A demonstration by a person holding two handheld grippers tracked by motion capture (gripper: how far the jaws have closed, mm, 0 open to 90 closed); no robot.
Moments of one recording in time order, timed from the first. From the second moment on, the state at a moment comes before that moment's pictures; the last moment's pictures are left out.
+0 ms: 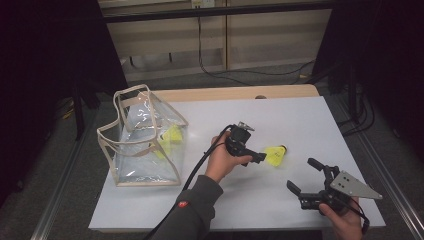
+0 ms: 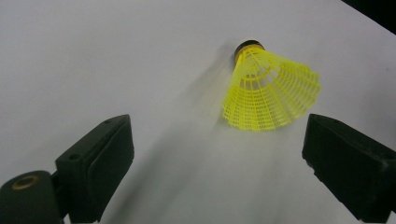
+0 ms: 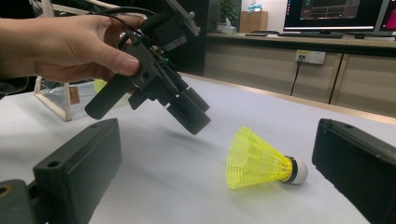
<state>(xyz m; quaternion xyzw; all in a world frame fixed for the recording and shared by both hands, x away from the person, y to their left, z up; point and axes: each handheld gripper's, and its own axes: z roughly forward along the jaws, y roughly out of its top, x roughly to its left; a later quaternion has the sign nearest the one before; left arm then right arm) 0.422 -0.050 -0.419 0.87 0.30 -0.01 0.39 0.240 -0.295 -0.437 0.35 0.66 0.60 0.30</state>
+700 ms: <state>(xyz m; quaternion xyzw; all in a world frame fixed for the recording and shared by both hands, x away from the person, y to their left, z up) 0.428 -0.059 -0.429 0.87 0.29 0.00 0.40 0.240 -0.294 -0.437 0.35 0.66 0.60 0.30</state>
